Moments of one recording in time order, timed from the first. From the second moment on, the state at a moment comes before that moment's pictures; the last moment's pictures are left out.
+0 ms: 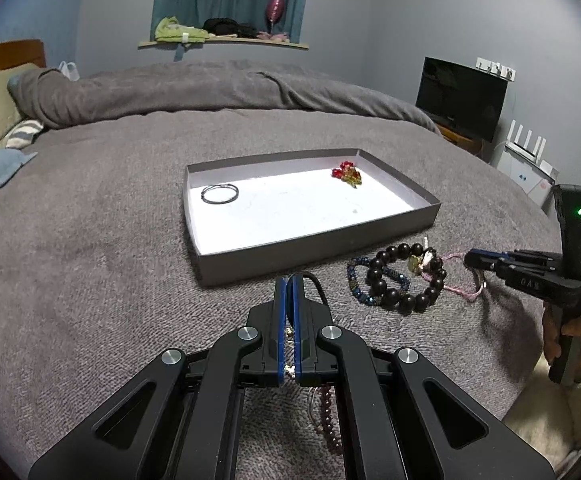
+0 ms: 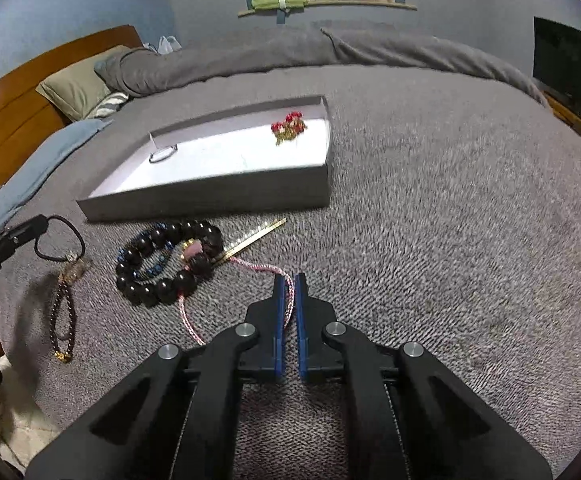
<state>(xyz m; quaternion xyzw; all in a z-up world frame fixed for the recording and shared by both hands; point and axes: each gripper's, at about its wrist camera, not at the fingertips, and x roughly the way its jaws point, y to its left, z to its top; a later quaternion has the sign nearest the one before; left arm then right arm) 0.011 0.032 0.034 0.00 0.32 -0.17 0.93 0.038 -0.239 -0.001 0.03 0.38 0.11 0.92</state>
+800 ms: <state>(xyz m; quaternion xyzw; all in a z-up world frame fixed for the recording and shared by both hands) 0.063 0.028 0.089 -0.02 0.27 -0.16 0.95 0.060 -0.242 0.124 0.01 0.23 0.09 0.97</state>
